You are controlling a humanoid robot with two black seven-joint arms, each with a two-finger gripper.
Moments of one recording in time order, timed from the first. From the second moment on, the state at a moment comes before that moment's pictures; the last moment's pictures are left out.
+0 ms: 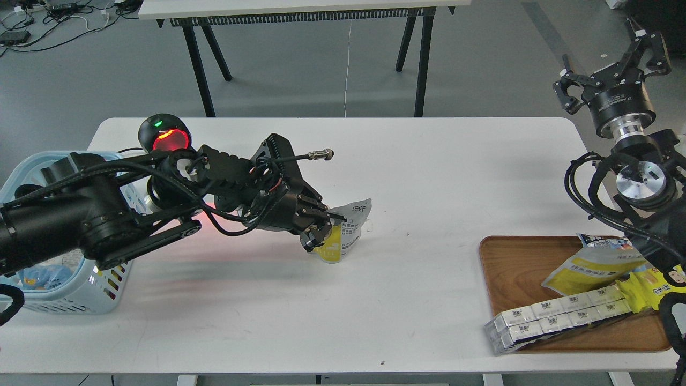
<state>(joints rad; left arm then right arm) -1.04 0.45 -0.23 -1.33 2.18 -0.42 -0.40 0.85 -0.38 0.74 0.45 0.22 0.49 0.39</state>
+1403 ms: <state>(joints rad) -1.03 0.80 -0.38 -1.32 2.18 -0.42 -0.49 0.87 -0.41 0.75 0.46 0.22 0.49 0.39</state>
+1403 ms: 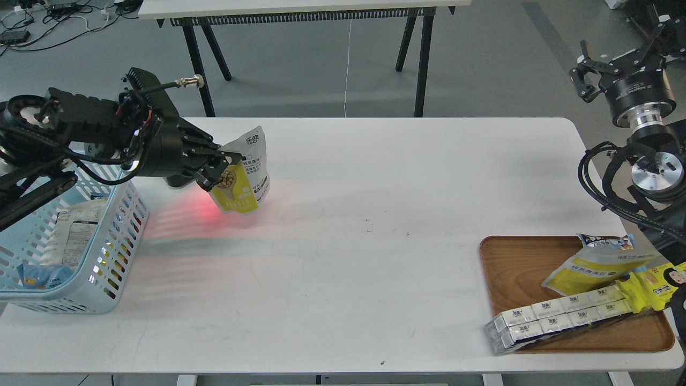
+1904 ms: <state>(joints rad) -1.04 0.80 -0.39 -1.31 2.18 -0.42 -0.49 0.87 -0.42 0.75 0.46 0.22 0.49 0.39</state>
